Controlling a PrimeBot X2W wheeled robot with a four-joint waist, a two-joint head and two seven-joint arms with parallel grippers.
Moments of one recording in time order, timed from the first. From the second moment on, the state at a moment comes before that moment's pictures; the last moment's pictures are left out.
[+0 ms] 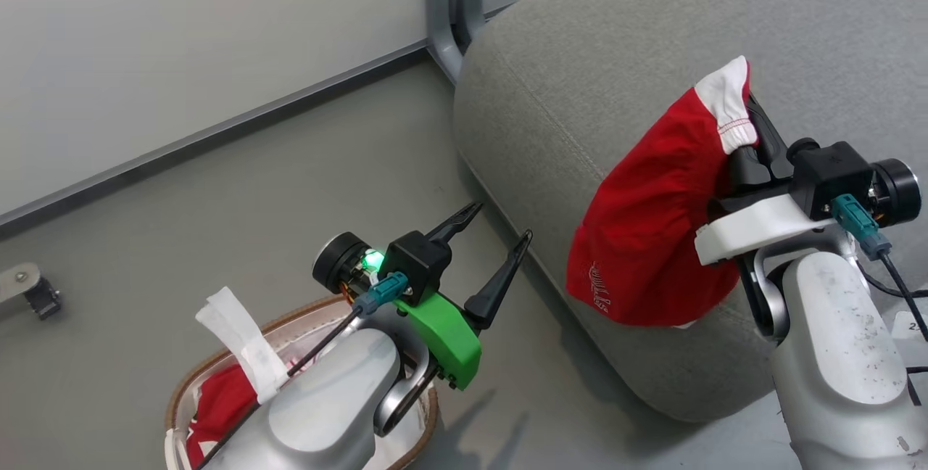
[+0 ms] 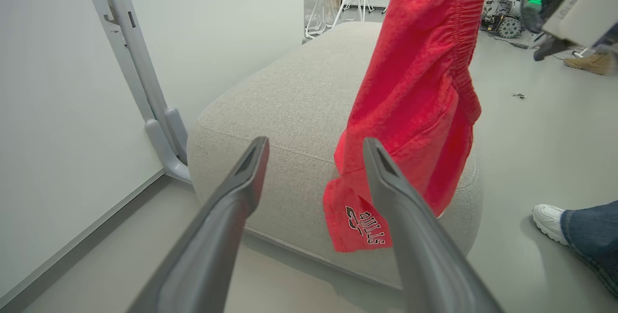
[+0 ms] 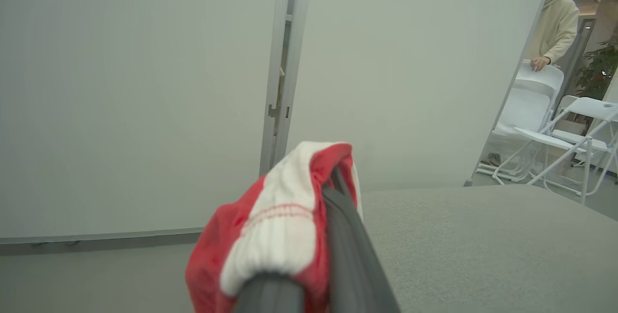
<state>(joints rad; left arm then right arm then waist) -0.62 0.15 -0.94 0.51 -0.57 -0.09 -0.26 -0.47 -0.07 0.01 0.27 0.00 0.13 -0.26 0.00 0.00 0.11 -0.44</state>
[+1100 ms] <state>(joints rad) -0.68 0.19 -0.97 0.39 -0.47 -0.06 -0.23 -0.96 -0.30 -0.16 0.39 0.02 0.13 -0.19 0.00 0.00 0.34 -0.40</state>
